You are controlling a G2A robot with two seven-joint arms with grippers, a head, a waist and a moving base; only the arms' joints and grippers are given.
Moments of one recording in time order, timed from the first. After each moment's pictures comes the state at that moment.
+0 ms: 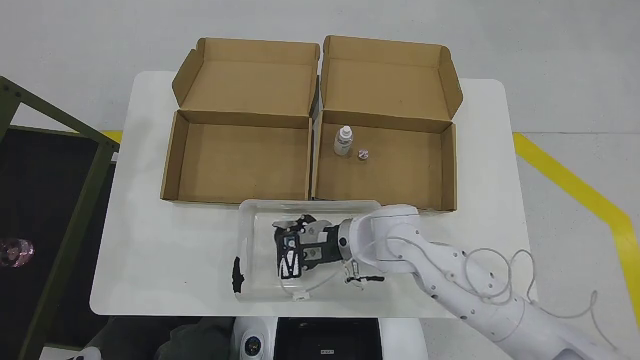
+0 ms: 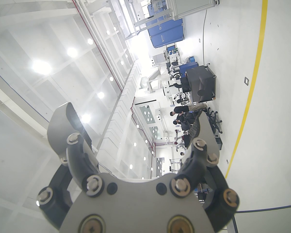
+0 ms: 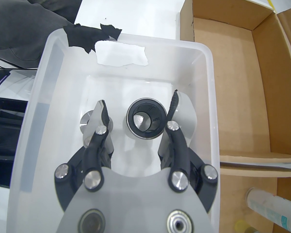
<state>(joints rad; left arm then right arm) -0.19 -0.18 -0.57 -1.44 2.04 -0.23 0.13 -0.94 -1.16 0.63 -1.75 -1.31 -0.72 0.45</state>
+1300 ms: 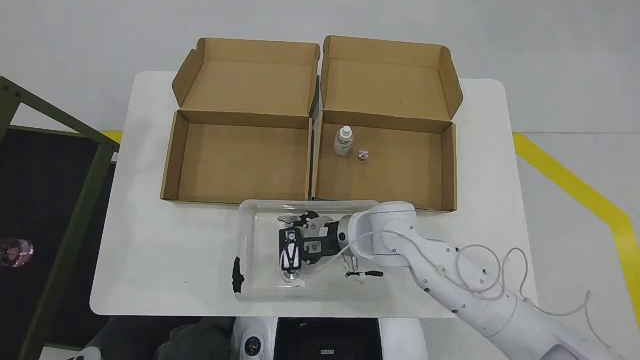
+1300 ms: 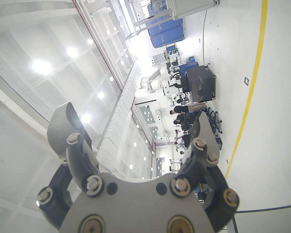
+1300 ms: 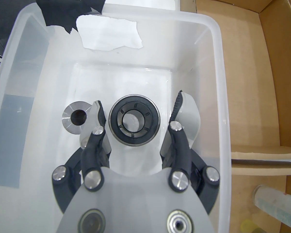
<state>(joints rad) -0.19 -0.18 -0.57 -1.44 2.04 -0.23 0.13 -0.94 -1.19 0.64 -1.67 -1.35 -0.73 0.44</state>
